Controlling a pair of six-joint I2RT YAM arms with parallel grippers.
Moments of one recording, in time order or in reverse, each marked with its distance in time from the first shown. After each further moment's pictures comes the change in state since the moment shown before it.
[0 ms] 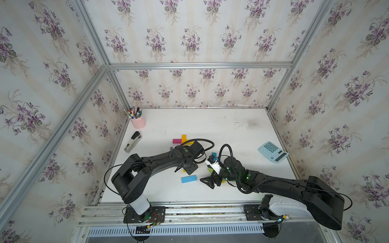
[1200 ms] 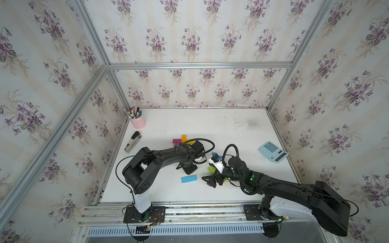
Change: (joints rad) left arm 0.035 0.119 0.055 -0.064 0.102 0.053; right arm -0.029 -0.071 -0.031 0.028 -0.005 0.008
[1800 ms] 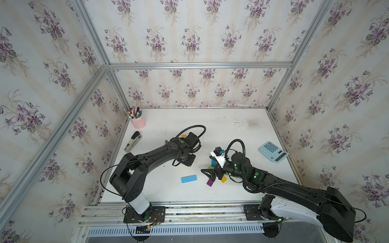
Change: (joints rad) left arm 0.079 -0.161 0.027 -0.036 -0.007 -0.416; right arm 0.000 -0.050 0.141 -0.096 0.085 0.048
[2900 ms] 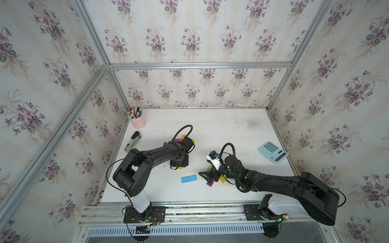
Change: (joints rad) left arm 0.072 0.084 -0.109 0.107 -0.058 -0.340; right arm 0.000 0.215 -0.121 0.269 -0.016 -0.016
